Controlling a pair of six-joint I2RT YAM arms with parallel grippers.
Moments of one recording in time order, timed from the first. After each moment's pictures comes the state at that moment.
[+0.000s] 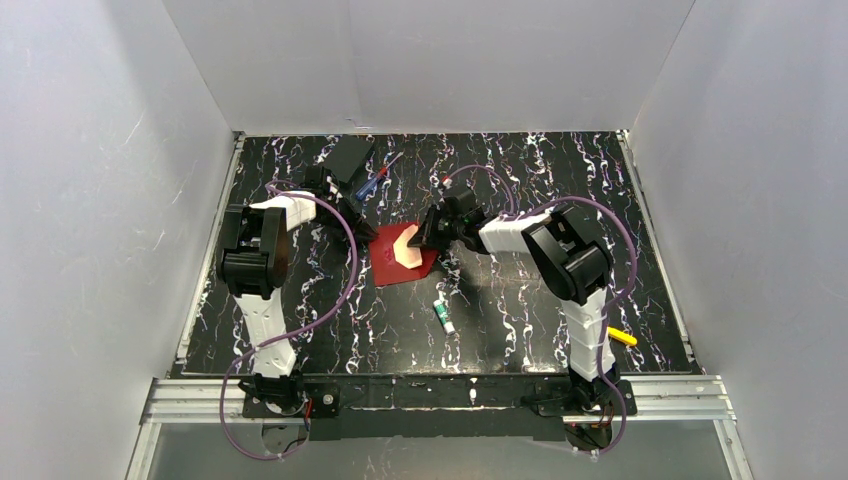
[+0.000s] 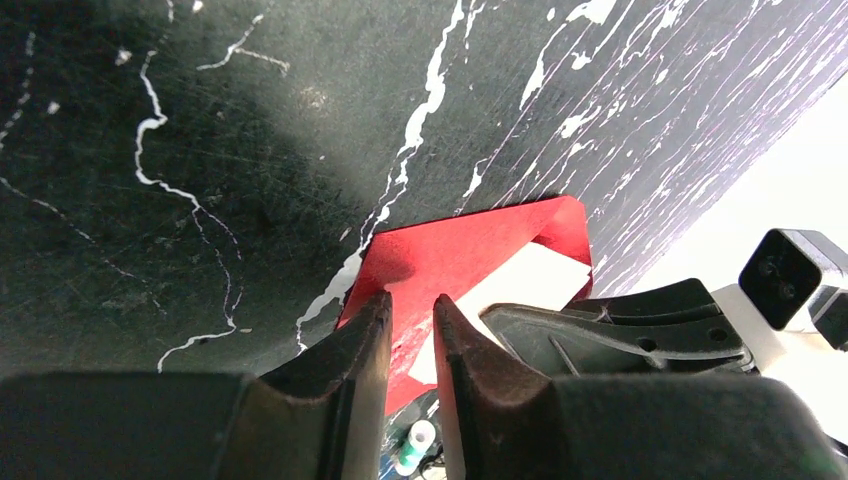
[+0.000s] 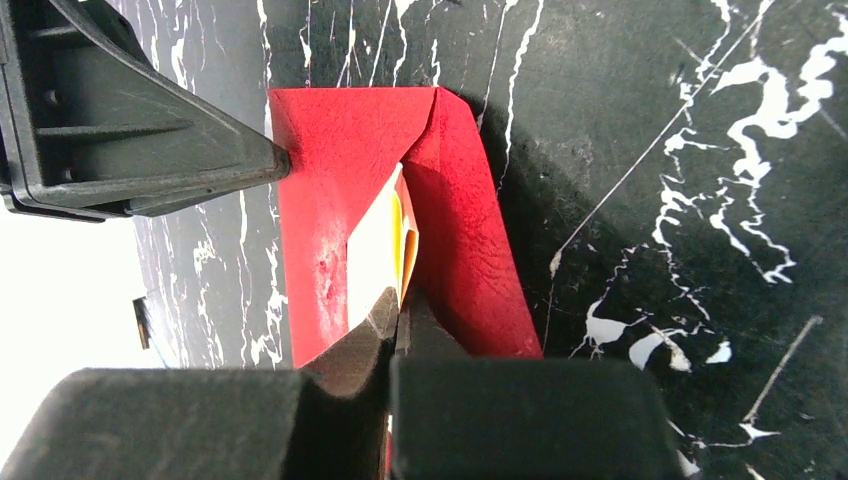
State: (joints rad) left arm -0.11 2.02 1.27 -0.42 0.51 -0.82; right arm 0.65 2.10 1.20 0.24 -0.36 0.84
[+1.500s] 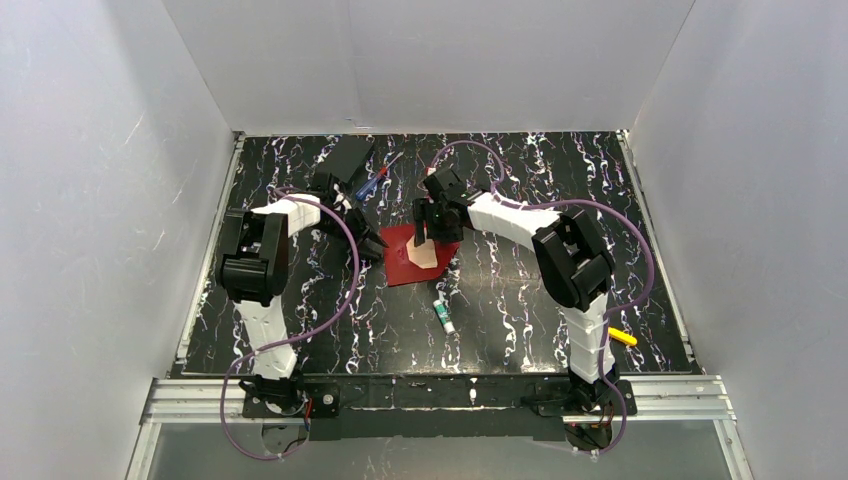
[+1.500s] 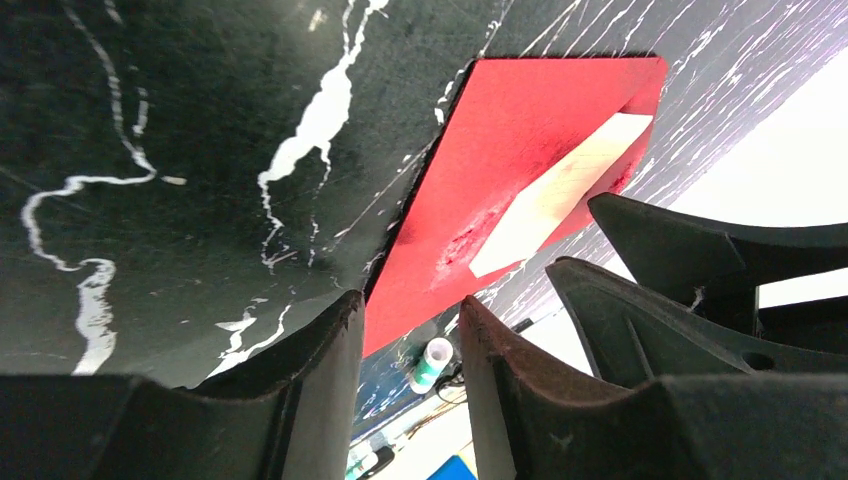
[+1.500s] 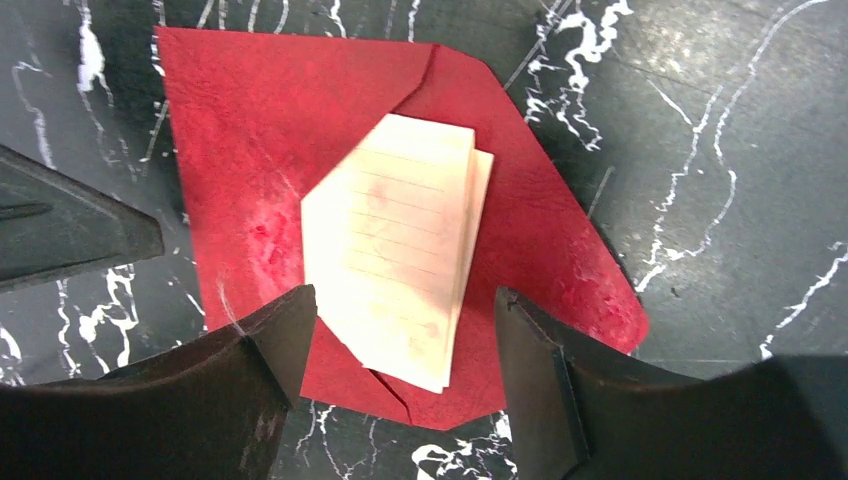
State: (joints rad) left arm -0.15 1.96 1.22 -0.56 0.61 -0.76; right arm 0.71 2.05 1.52 -0.47 -0.07 0.53
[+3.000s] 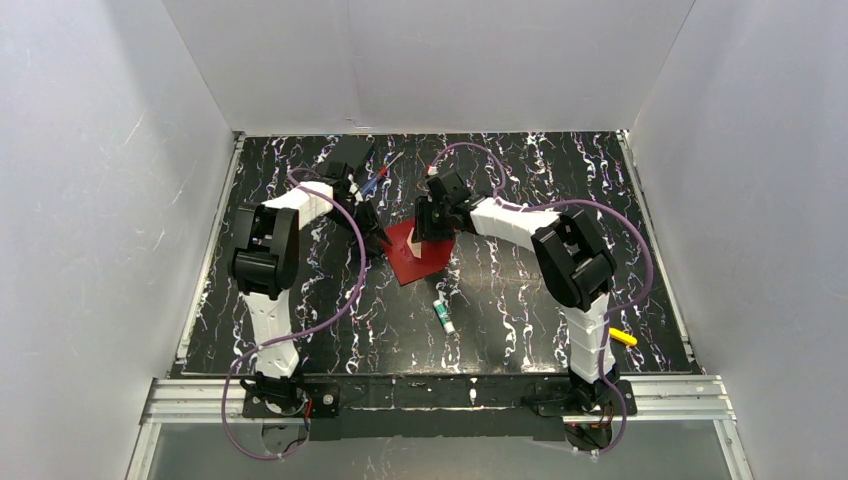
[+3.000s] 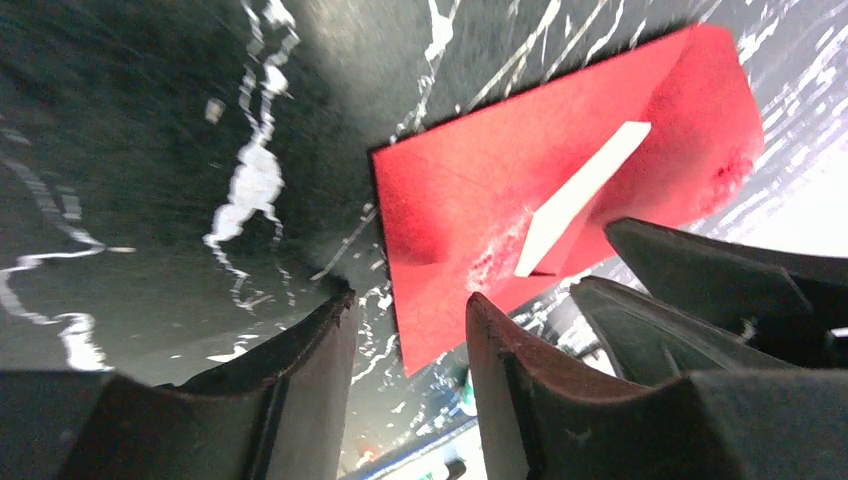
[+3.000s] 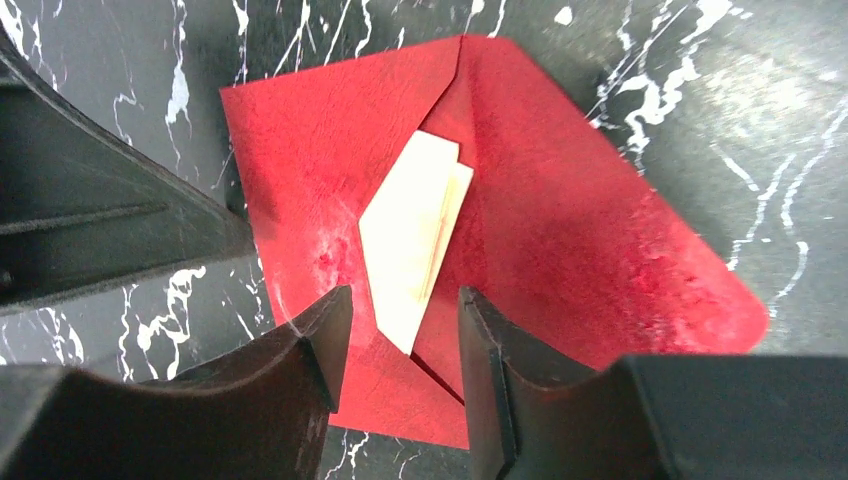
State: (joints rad) left arm -0.21 2.04 1.38 -0.68 0.50 -0.64; right arm 0.70 2.05 1.45 -0.29 -0.16 0.55
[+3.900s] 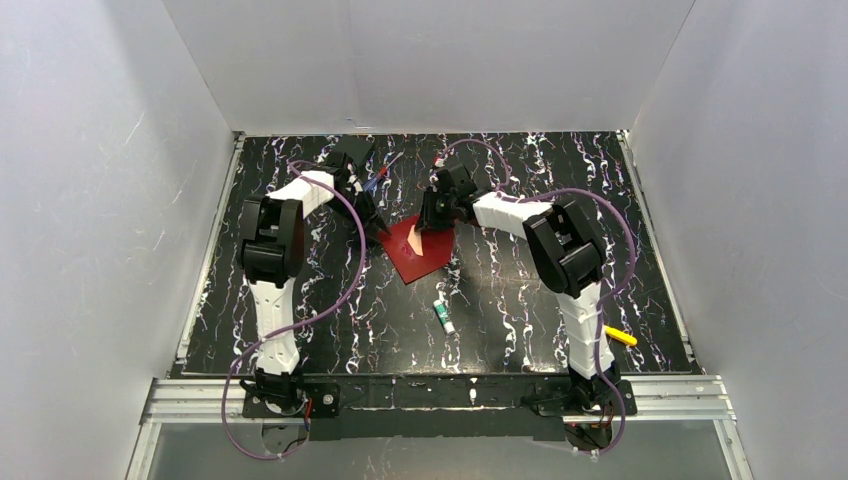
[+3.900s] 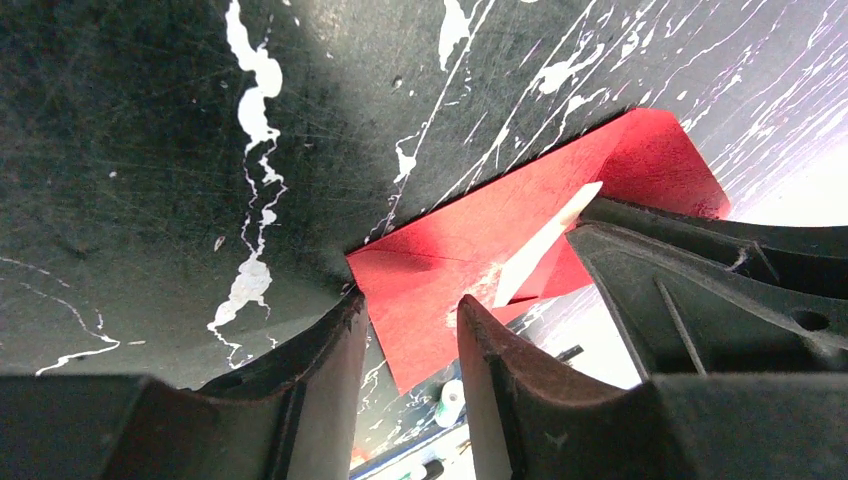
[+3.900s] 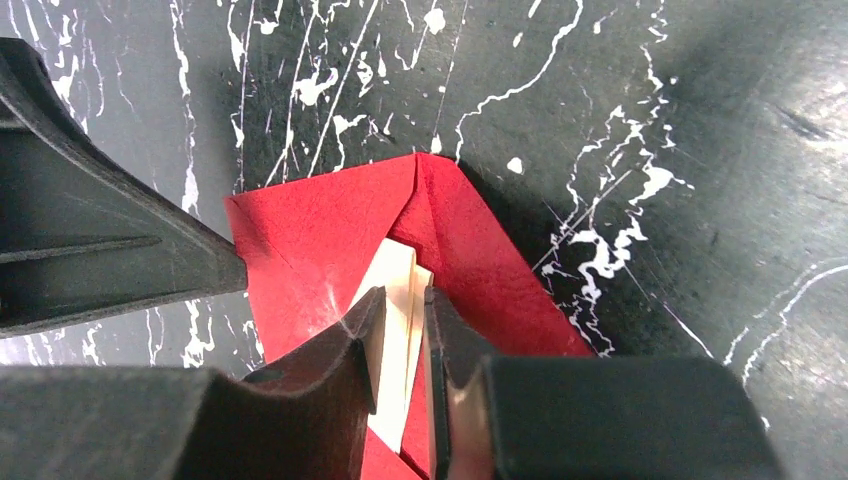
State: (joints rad) left arm -0.20 2.16 1.56 -0.75 0.49 -0.64; right arm 0.62 2.16 1.51 -0.16 -0.25 0.58
